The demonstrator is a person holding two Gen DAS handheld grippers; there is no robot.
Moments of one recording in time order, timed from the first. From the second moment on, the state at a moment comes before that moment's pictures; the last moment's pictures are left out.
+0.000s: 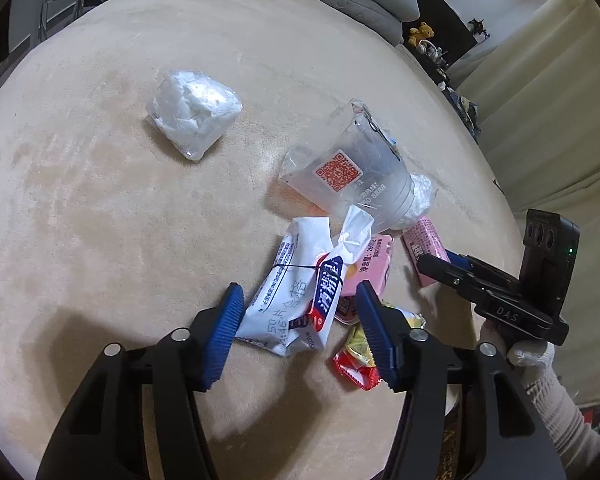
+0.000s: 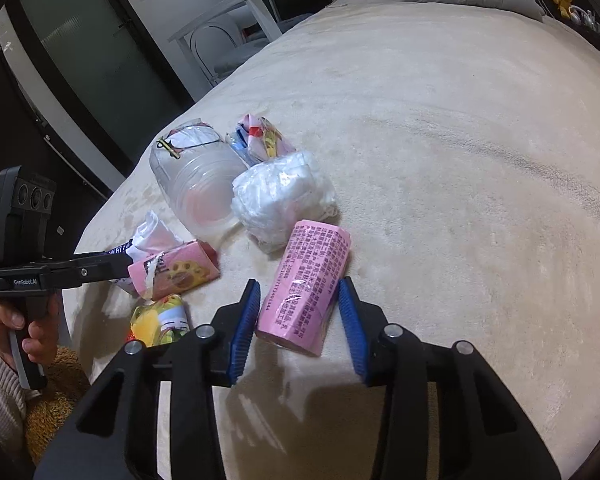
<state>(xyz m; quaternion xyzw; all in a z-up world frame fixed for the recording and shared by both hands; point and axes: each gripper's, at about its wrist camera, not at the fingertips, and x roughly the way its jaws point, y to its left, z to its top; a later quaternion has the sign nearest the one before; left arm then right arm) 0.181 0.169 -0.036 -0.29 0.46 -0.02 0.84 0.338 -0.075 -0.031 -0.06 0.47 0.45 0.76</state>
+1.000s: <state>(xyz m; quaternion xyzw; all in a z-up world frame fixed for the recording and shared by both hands) 0.122 0.124 0.014 -0.19 0.34 0.02 0.92 0.289 -0.152 0.008 0.04 0.41 0.41 0.81</state>
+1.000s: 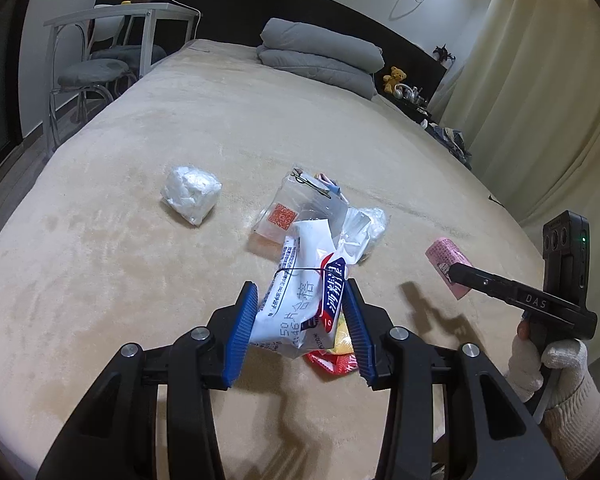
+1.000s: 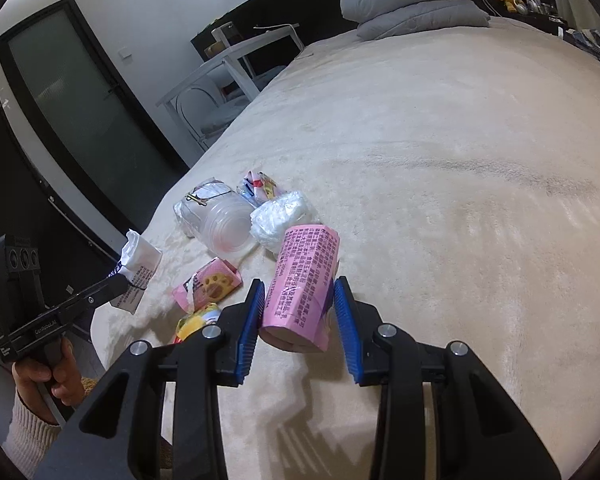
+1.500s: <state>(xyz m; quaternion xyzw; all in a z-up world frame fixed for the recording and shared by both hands) 0.071 0.077 0.026 -0.17 0.29 0.01 0.94 0.215 -0.205 0.018 0.07 0.38 0.42 0.82</state>
